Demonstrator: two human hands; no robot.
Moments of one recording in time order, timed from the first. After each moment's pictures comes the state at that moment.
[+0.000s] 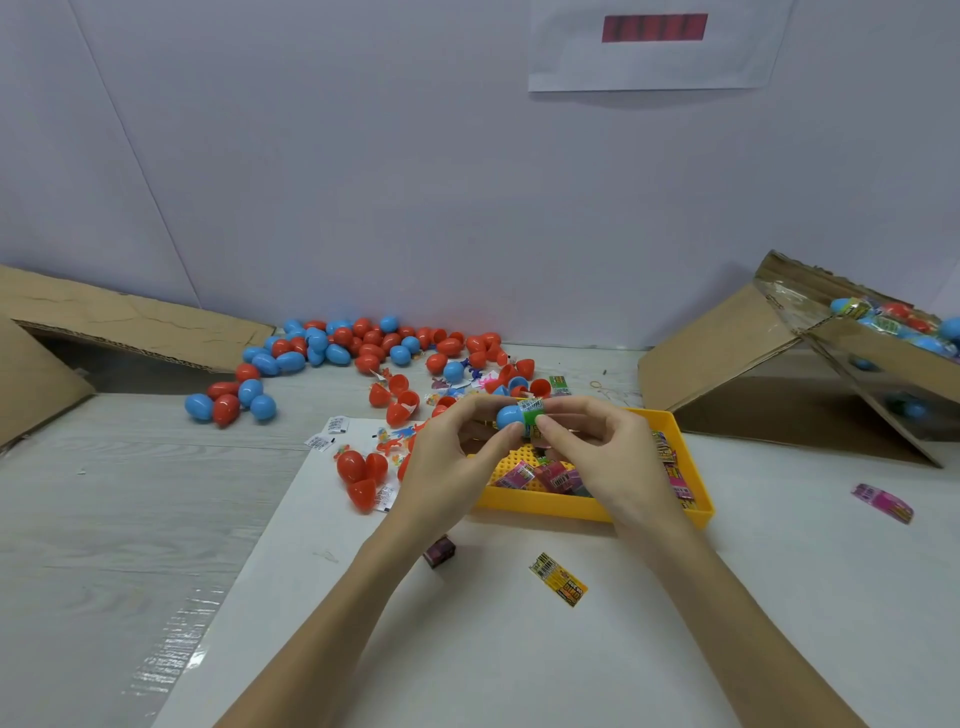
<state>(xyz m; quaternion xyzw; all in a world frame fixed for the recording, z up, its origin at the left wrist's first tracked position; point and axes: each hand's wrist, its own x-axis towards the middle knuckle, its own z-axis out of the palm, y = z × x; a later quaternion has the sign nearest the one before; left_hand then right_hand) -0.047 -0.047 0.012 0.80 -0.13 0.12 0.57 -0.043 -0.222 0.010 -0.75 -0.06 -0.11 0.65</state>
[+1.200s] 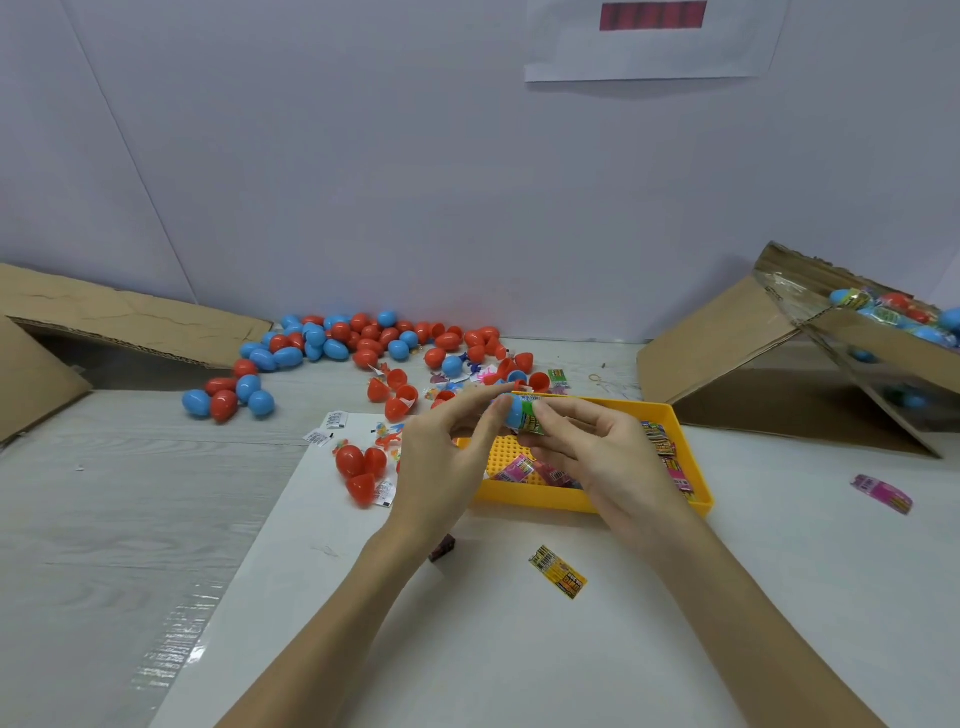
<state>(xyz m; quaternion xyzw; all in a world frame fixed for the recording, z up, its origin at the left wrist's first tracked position) -0.048 -0.049 0.006 0.77 -0.16 0.24 0.57 -0.053 -0.214 0.022 -0.63 -0.02 0.02 0.78</state>
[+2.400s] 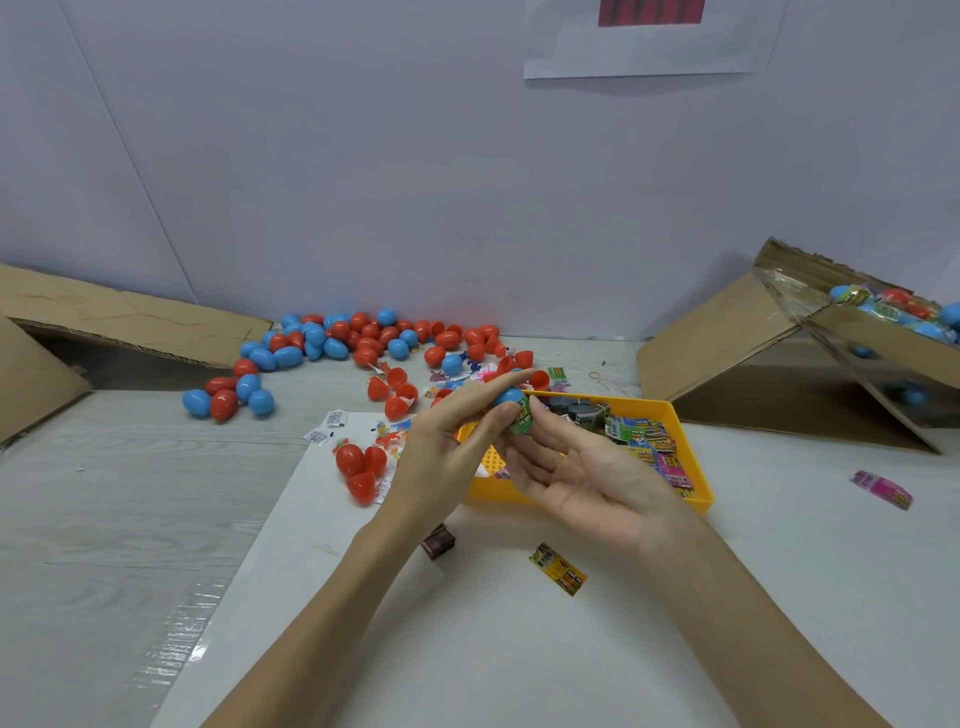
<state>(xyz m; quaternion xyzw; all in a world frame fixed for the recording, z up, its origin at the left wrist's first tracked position) -0.045 -0.039 0.010 0.73 -0.26 0.16 0.61 -0.065 -0.204 0.034 -0.36 0.06 0.25 0.89</state>
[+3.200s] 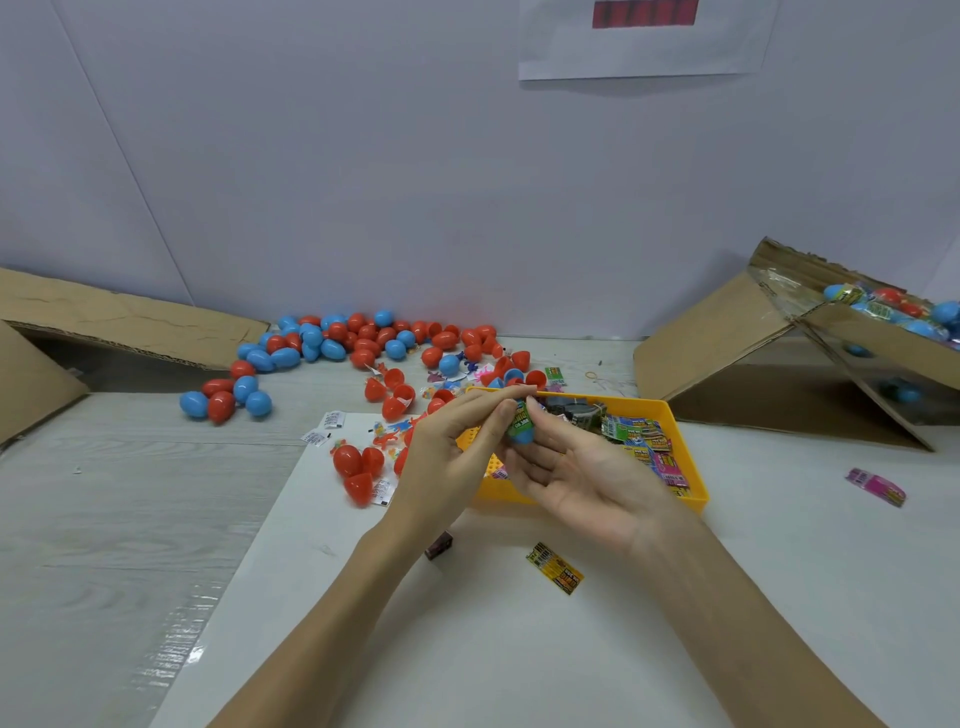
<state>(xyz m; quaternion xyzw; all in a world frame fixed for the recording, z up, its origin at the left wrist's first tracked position) -0.049 -0.046 0.008 0.75 -0.25 0.18 0.59 -0.061 -0.203 0.030 -0.39 0.08 0.22 0.89</state>
